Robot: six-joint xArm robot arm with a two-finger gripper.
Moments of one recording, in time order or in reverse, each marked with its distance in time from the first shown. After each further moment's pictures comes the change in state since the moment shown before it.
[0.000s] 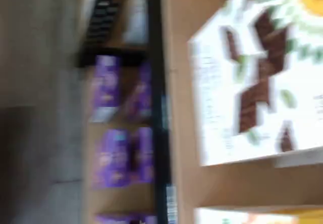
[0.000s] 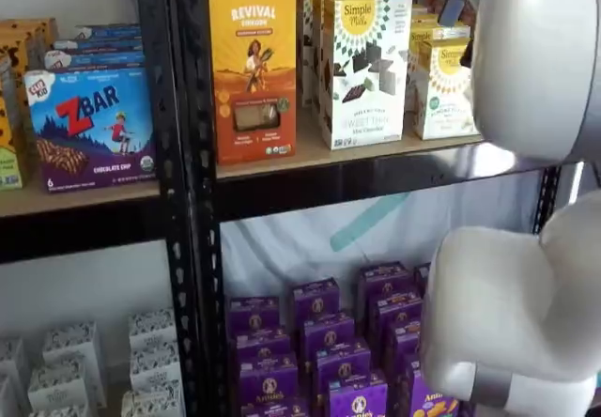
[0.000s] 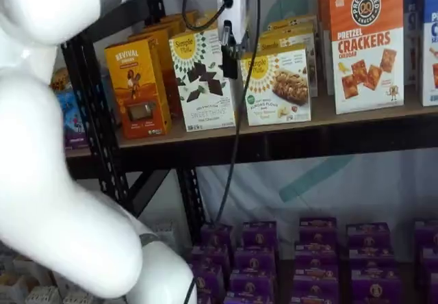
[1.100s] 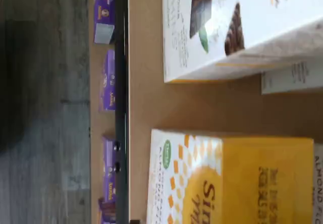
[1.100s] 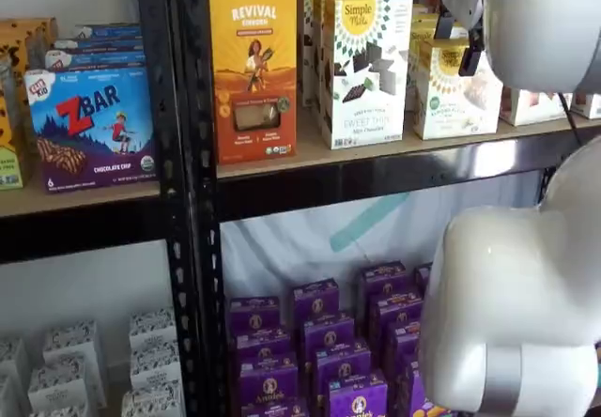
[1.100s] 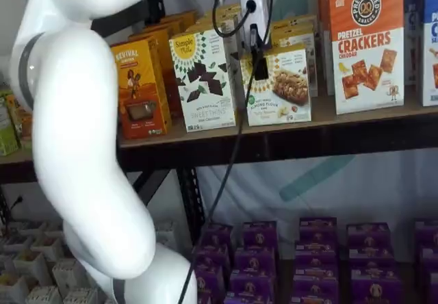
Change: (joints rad) arm 0.173 0.264 -0.143 -0.292 -0.136 0.074
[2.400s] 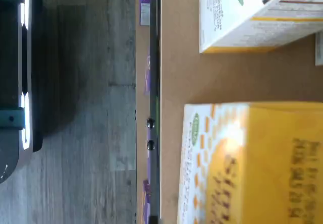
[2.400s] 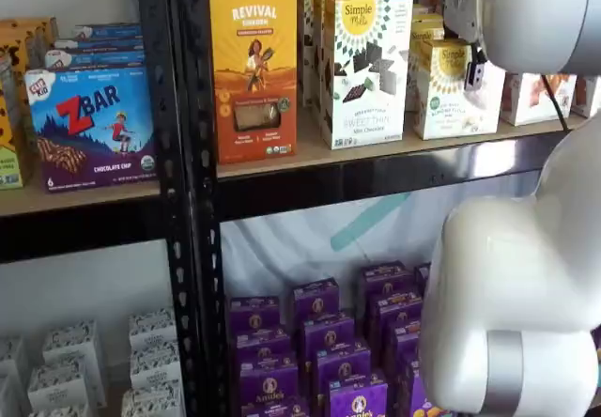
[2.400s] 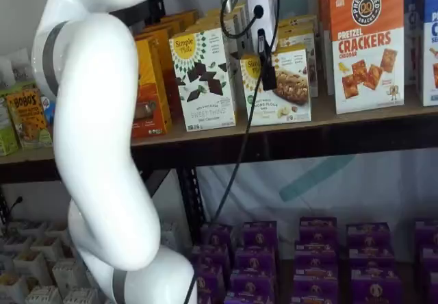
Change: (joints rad) arm 0.026 0.102 -0.079 -0.103 0.104 0.025
